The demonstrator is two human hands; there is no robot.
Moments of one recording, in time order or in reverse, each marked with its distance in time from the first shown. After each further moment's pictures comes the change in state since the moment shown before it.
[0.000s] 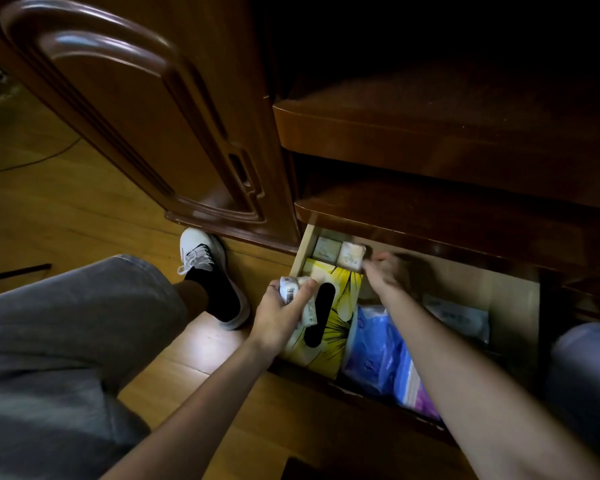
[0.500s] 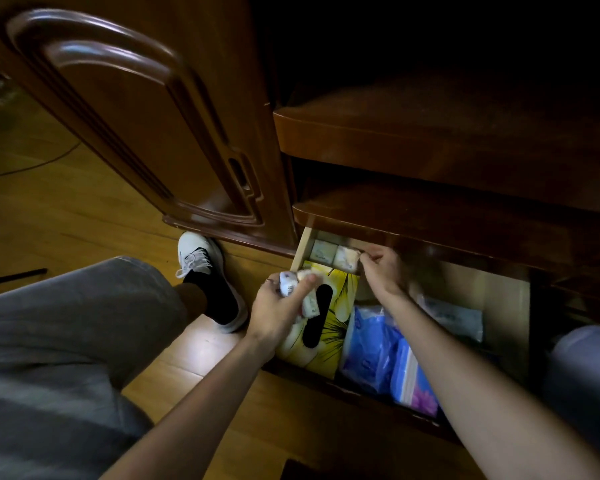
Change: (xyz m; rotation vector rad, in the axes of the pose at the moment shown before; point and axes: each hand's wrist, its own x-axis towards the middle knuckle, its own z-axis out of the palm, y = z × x) left_hand 0.003 0.009 0.002 -0.101 0.009 -0.010; right_hand -0.019 -0.003 -0.017 0.033 -0.006 -0.237
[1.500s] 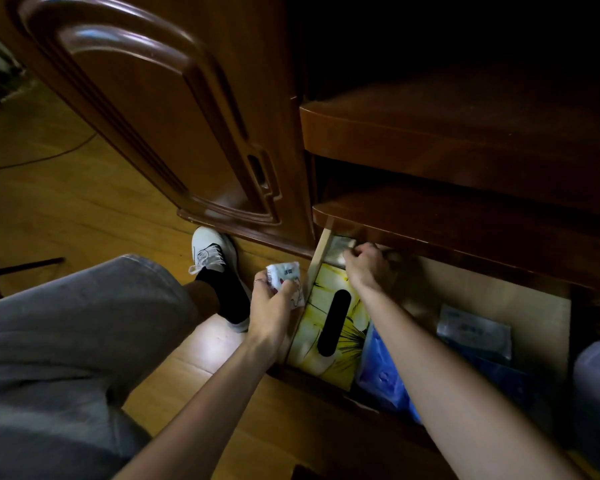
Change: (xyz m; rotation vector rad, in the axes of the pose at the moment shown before) left_hand -0.001 0.022 -0.009 -0.177 0.256 -0.033; right_hand 0.004 -0.044 0.066 -0.134 0.043 0.064
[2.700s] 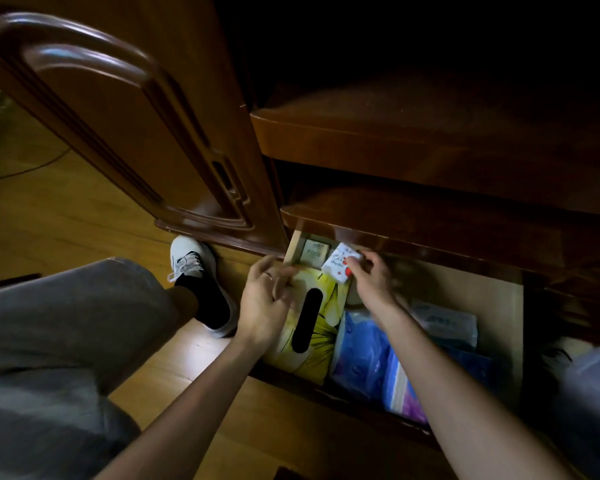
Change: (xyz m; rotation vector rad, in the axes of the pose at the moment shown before) left_hand 0.000 -0.012 0.013 0.618 -0.164 0.415; right_hand -0.013 0.056 -0.055 0.512 -0.160 -0.019
